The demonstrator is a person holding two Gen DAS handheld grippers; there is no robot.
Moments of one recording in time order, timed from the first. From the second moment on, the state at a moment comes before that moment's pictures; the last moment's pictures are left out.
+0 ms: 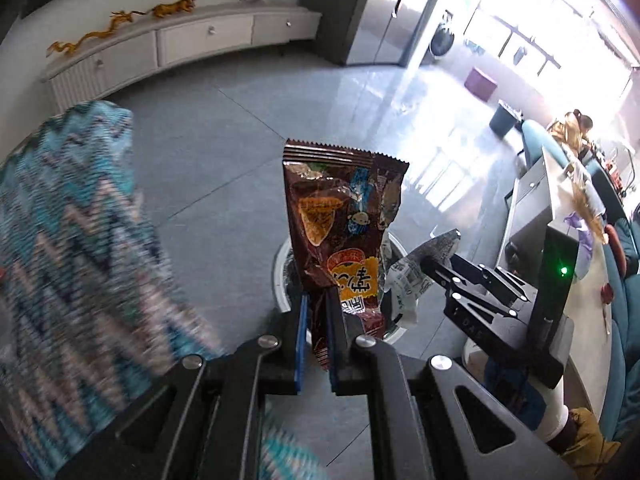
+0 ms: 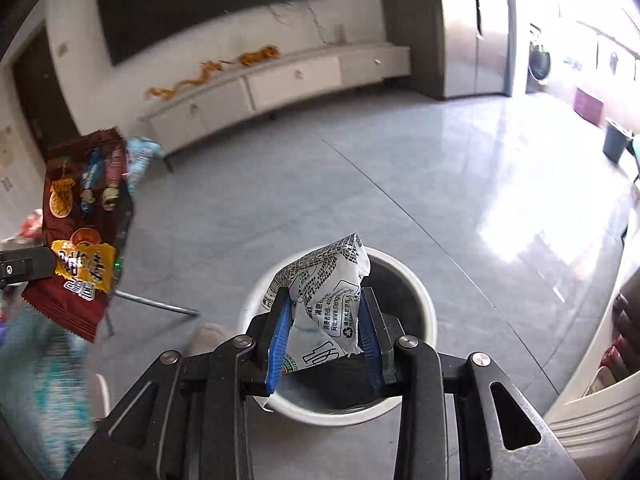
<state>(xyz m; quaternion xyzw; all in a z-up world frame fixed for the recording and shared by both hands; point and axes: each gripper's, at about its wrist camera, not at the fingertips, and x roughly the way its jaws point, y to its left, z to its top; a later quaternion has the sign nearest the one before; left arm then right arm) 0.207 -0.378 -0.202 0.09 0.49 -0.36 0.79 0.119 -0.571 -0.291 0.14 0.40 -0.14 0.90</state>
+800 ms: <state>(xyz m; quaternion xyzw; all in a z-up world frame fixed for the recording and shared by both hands) 0.221 -0.391 -0.191 0.05 0.47 -0.34 0.81 0.130 -0.578 -0.286 0.14 0.39 -0.18 0.89</state>
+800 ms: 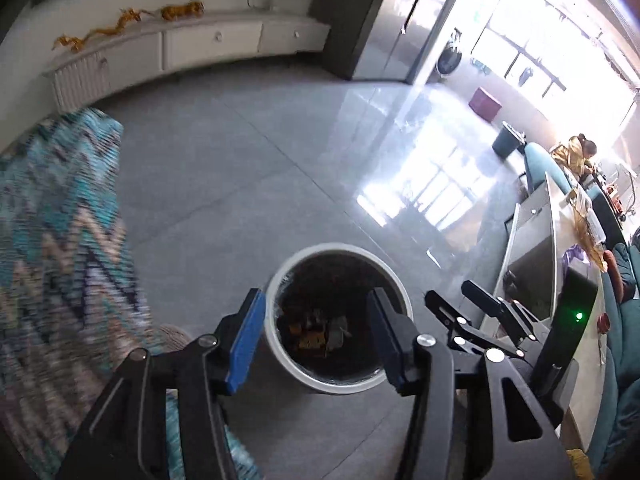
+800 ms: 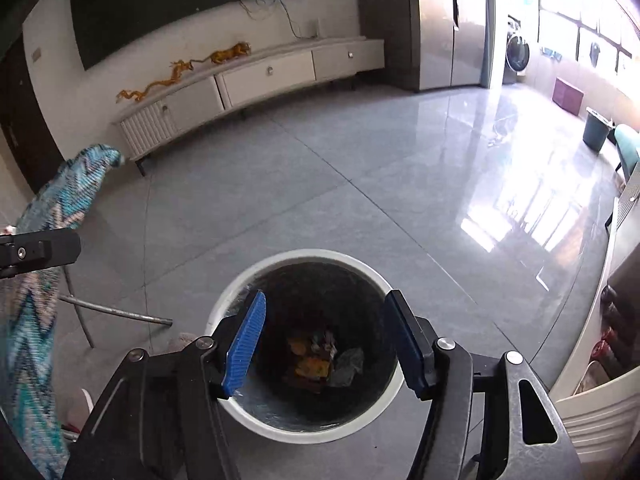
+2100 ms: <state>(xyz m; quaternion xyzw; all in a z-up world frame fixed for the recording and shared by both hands) 0.167 0.039 -0.135 0.07 0.37 -0.29 0.88 0.139 -0.208 -0.163 0.02 0.37 0.20 0.91</state>
